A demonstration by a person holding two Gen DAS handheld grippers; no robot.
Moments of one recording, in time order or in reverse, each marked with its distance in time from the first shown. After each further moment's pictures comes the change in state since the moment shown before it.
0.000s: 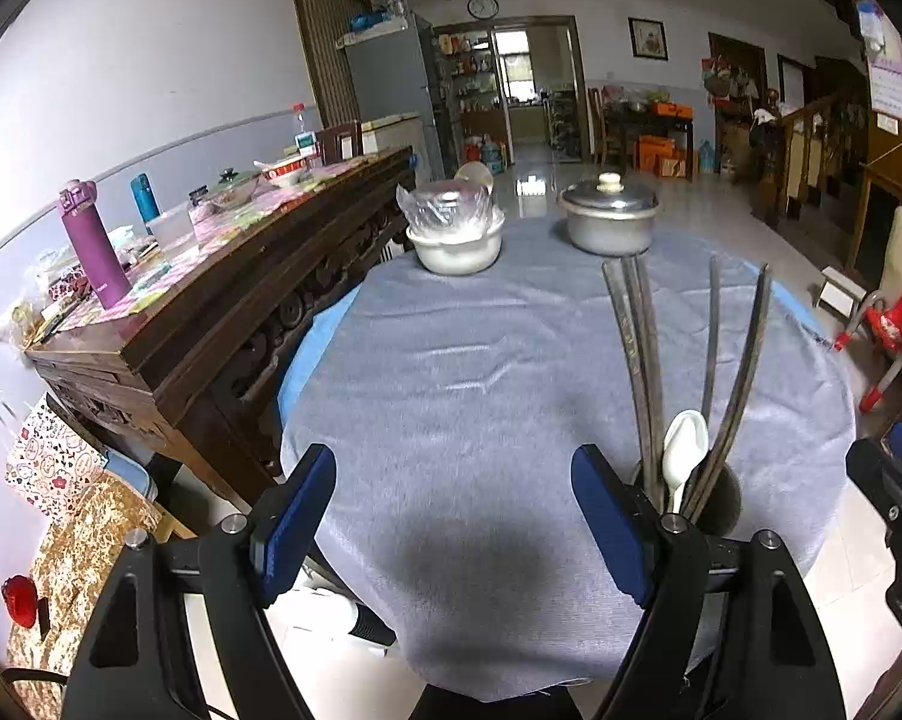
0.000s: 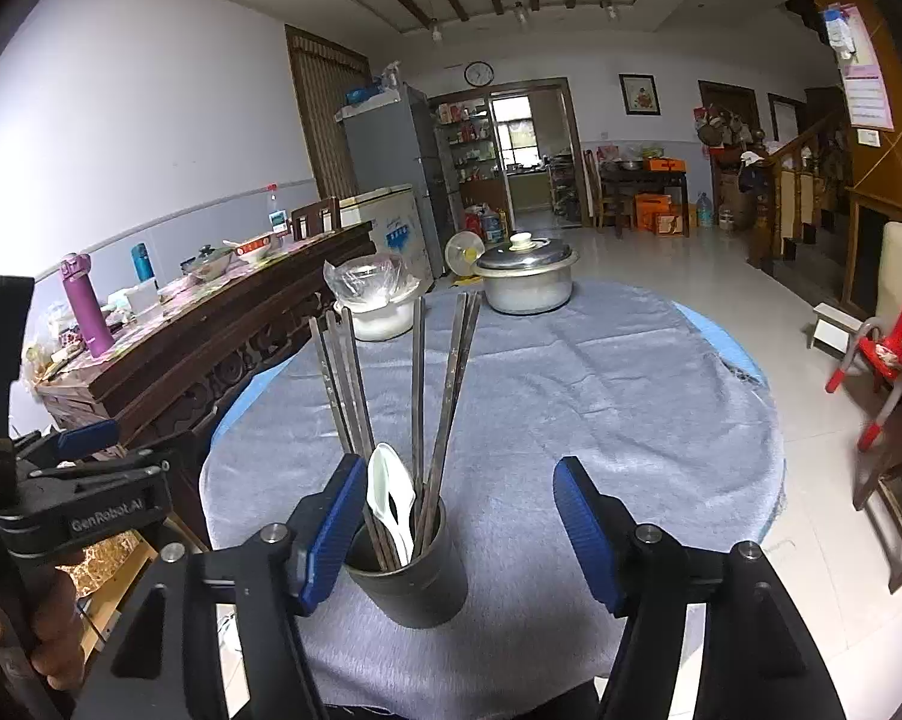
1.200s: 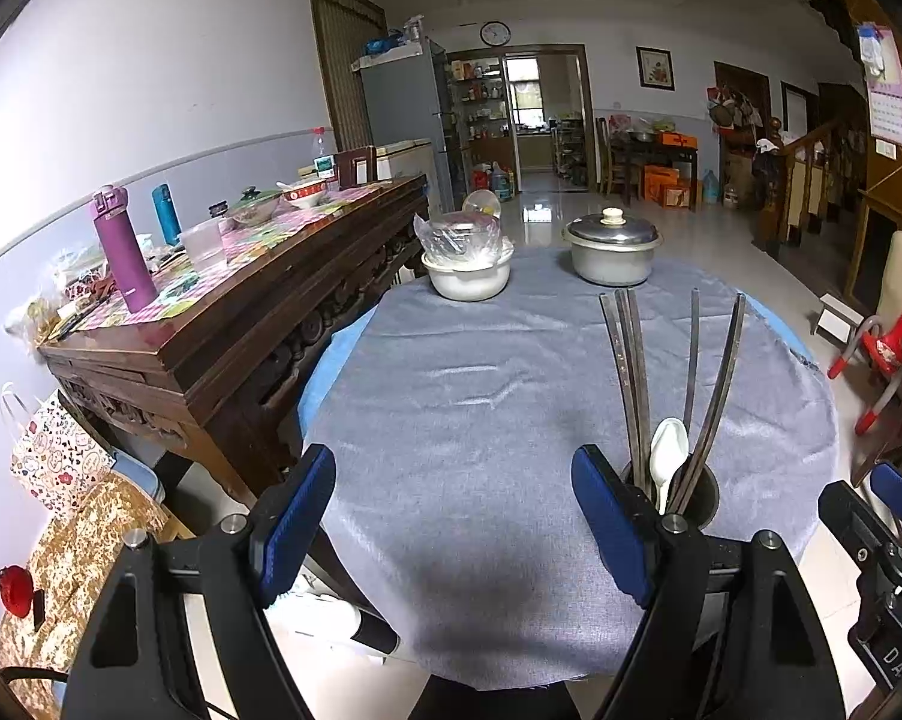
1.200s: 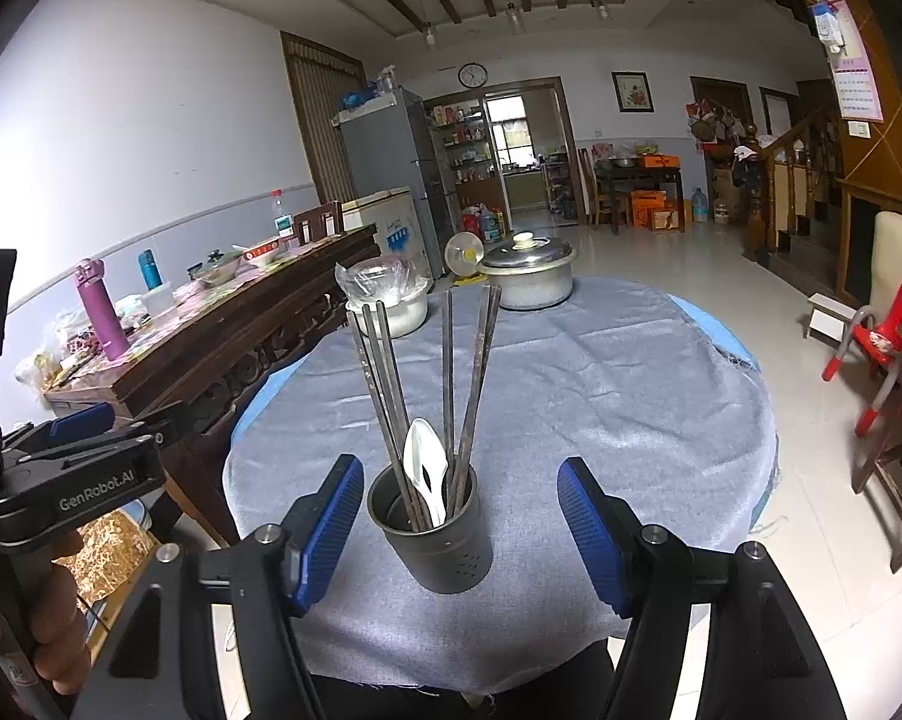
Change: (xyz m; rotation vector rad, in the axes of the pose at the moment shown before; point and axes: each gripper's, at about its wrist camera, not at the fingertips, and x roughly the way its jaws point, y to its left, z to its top) left arm -0.037 0.011 -0.006 -0.033 -0.057 0.004; right arm -0.027 0.018 -0.010 0.019 0.005 0.005
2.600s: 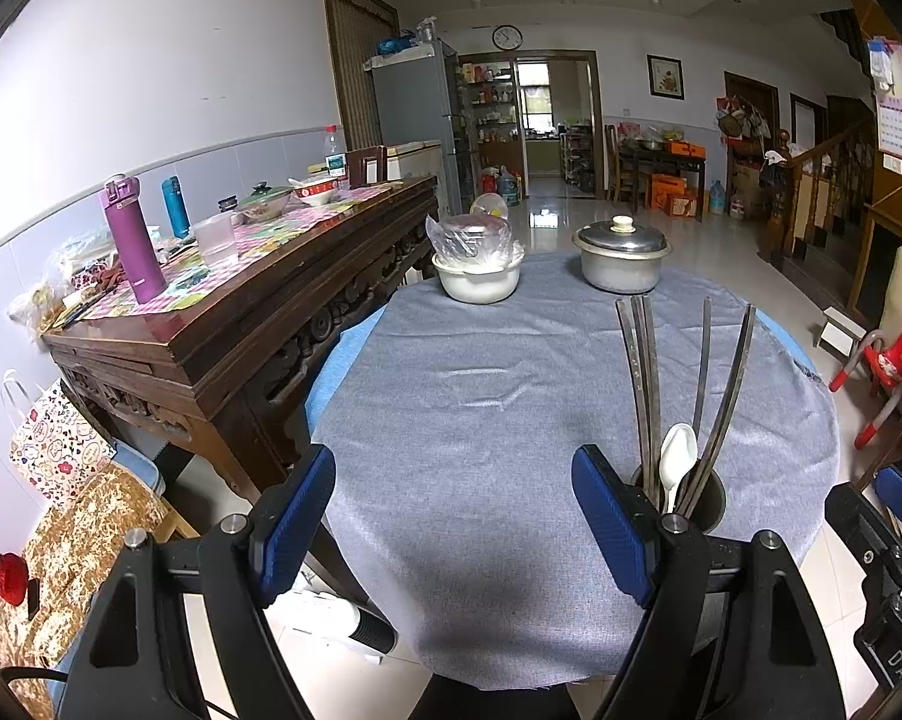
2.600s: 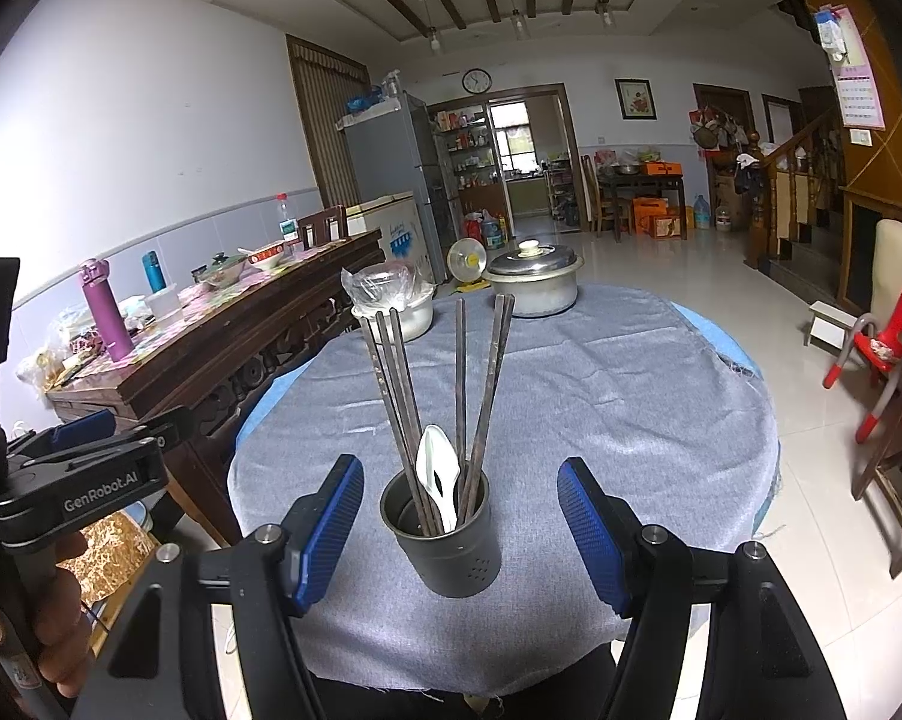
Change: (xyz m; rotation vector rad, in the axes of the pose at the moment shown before) left arm -0.001 0.008 -0.002 -0.025 -0.008 0.007; right arm -0.004 0.012 0.004 -0.013 -0.013 -0.002
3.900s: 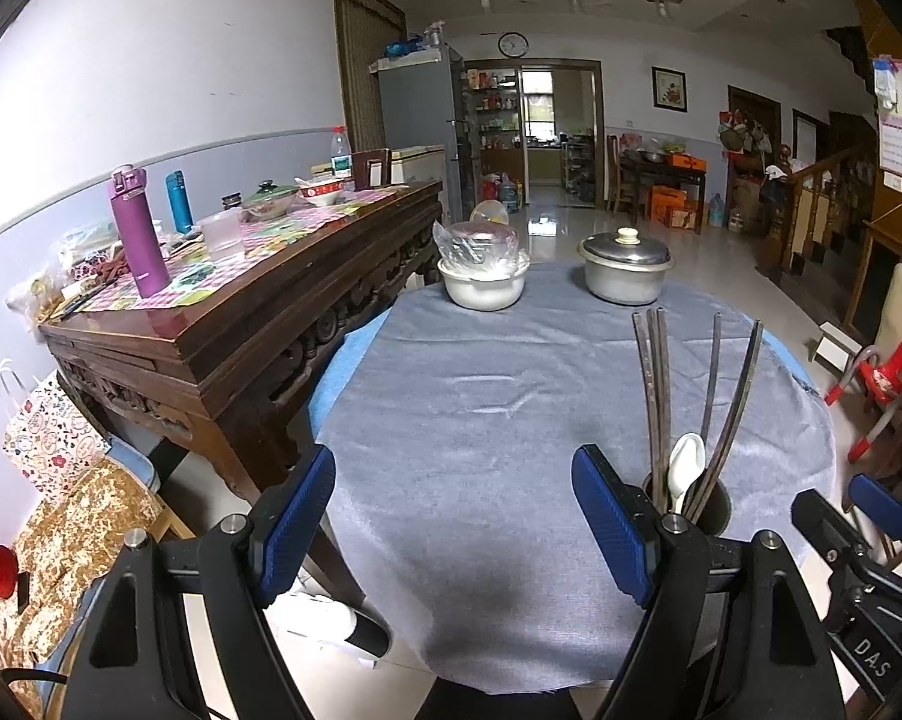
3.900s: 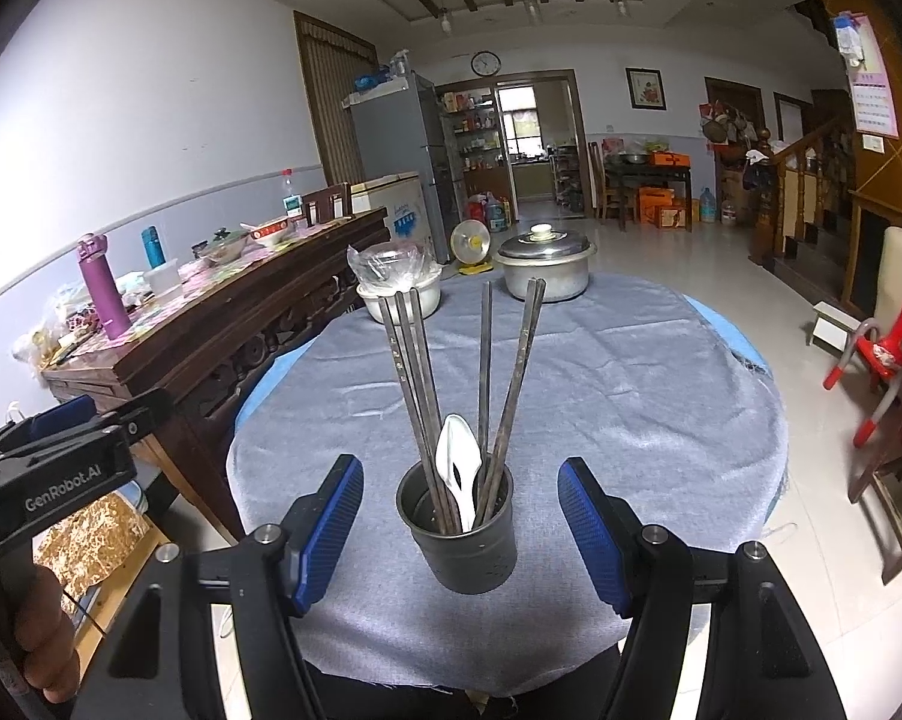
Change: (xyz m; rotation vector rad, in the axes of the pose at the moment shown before) left arm -0.004 0.015 0.000 -0.036 -0.015 -0.021; right arm 0.020 0.019 0.000 -0.025 0.050 -0.005
